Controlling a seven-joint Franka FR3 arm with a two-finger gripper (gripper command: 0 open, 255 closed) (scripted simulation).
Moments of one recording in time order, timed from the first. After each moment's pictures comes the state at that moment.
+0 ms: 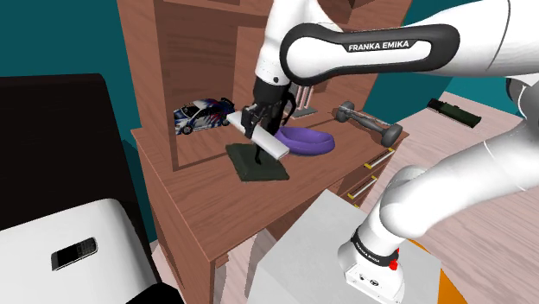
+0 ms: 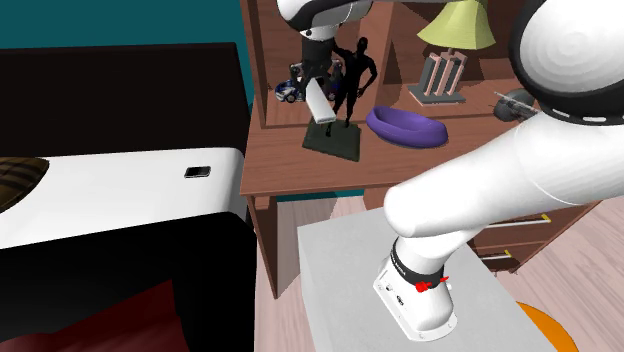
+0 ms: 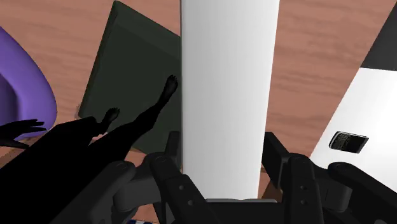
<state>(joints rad) -0.01 -0.48 0.29 -2.32 0.11 1.99 0.21</state>
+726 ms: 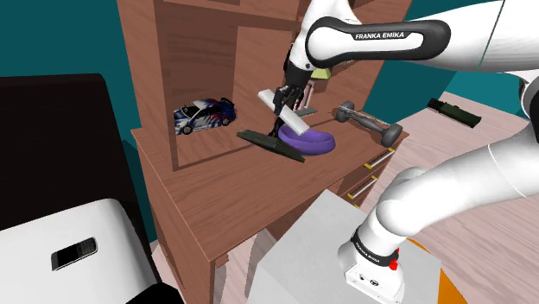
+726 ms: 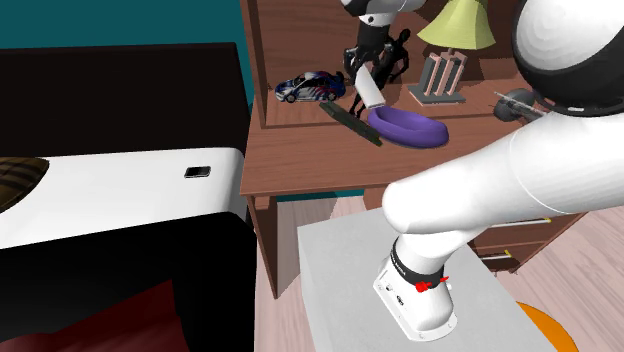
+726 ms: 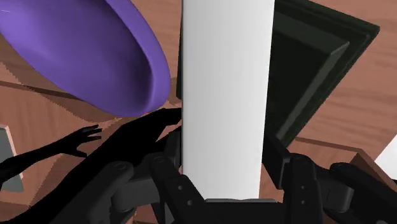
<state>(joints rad) -0.10 -0.52 0.06 -2.34 0.01 2.03 -0.06</state>
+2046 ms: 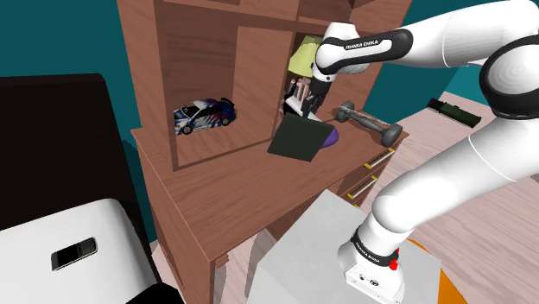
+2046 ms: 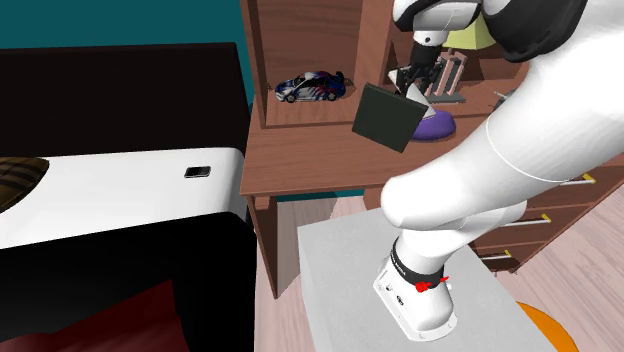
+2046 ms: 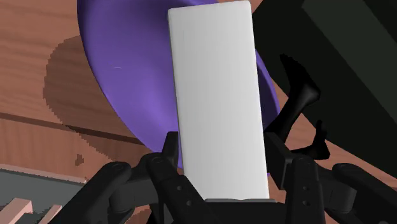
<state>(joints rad) -0.22 -0.34 -0.18 -2.31 -0.08 2.05 -0.37</state>
